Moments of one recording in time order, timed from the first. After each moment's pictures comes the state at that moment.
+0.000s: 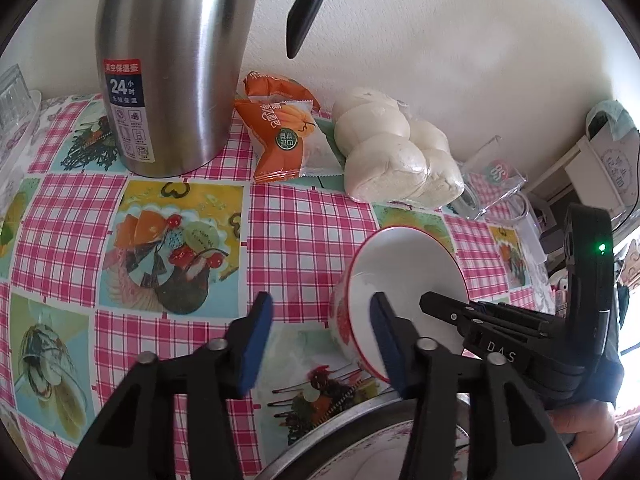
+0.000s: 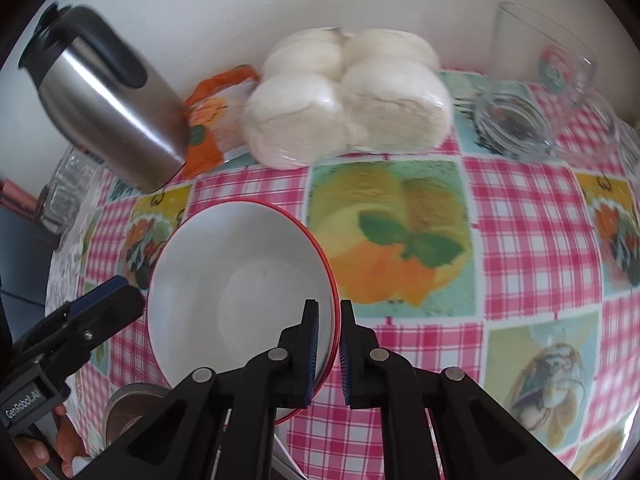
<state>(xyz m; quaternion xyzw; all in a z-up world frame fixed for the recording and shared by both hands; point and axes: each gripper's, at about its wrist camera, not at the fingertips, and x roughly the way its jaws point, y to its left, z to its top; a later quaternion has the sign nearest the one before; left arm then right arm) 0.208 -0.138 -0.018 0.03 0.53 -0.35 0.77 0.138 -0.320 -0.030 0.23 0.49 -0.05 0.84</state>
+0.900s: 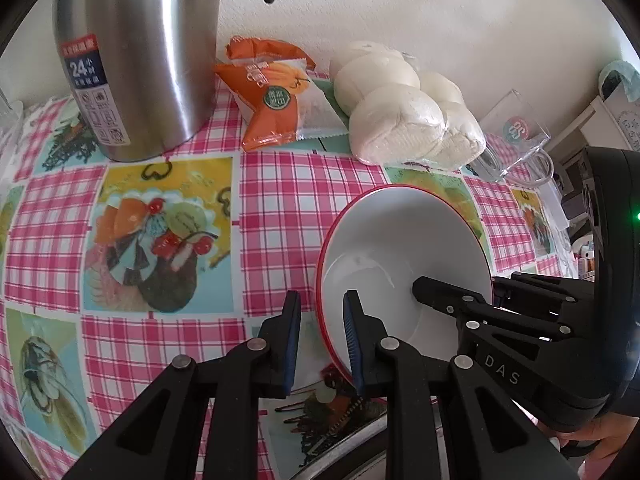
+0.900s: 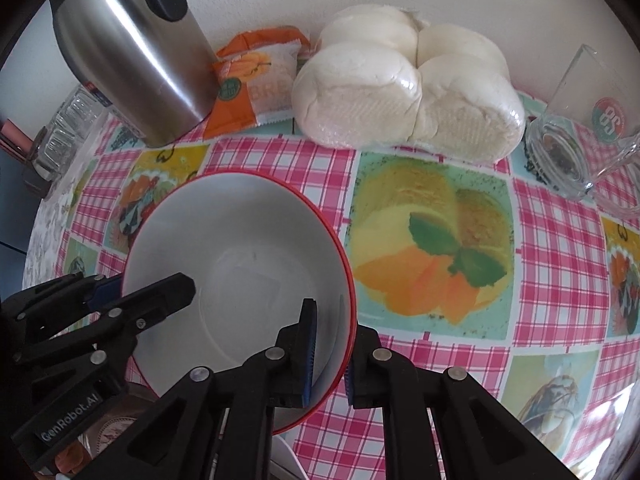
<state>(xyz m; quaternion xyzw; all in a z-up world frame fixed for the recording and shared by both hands) 0.213 -0.163 -0.053 0.09 0.55 -0.35 0.75 0.167 -0.285 -0.041 0.16 0.53 -0.03 0.83</state>
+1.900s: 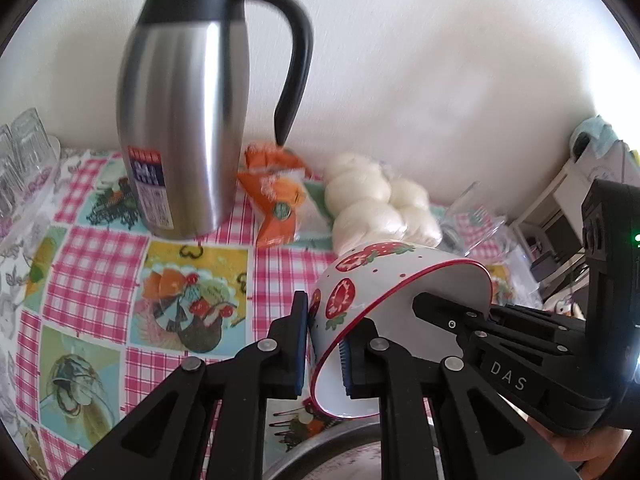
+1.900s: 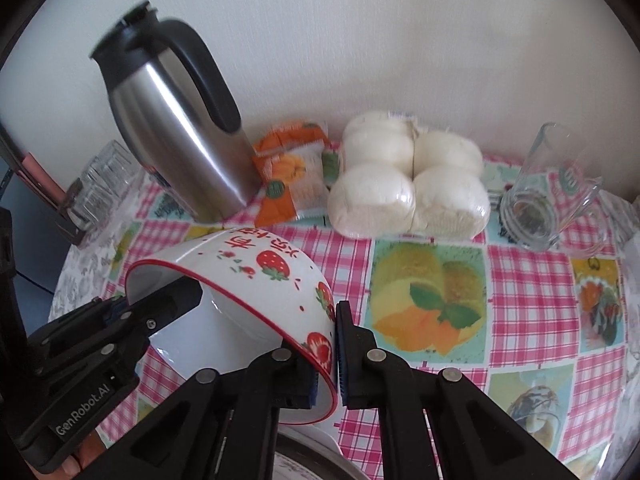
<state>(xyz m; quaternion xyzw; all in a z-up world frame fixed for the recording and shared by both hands) 0.203 -0.128 0.036 0.02 0.45 -0.36 0.81 0.142 -0.286 0.043 0.18 0.43 -0.04 0.88</state>
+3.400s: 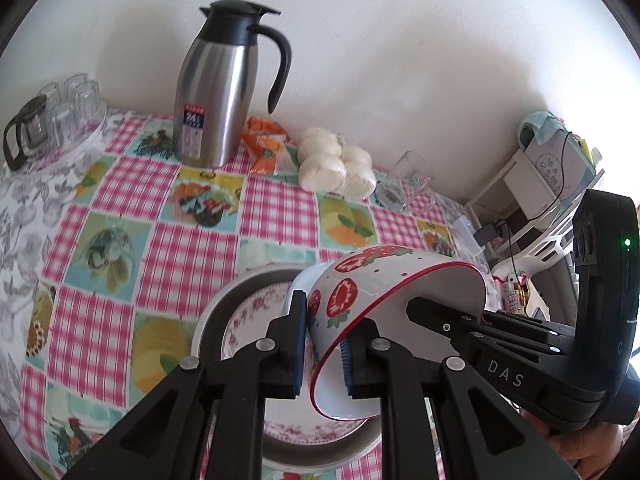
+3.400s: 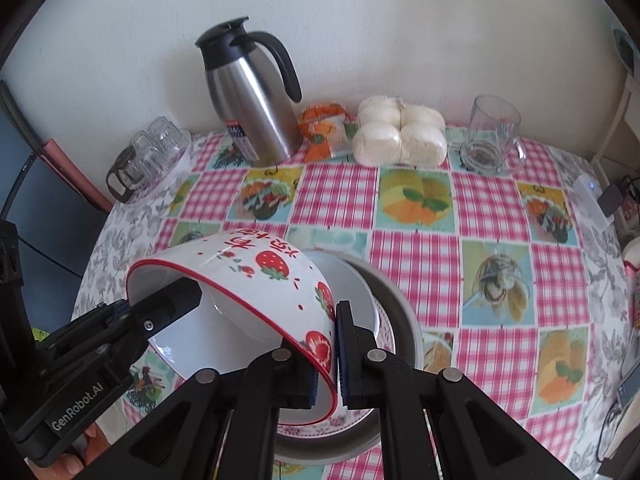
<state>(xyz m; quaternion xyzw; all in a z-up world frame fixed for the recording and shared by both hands) 0.067 -0.037 0.092 -0.02 0.48 -0.36 0.80 -0.020 -0.218 0.098 0.19 0.45 -0.04 0.87</state>
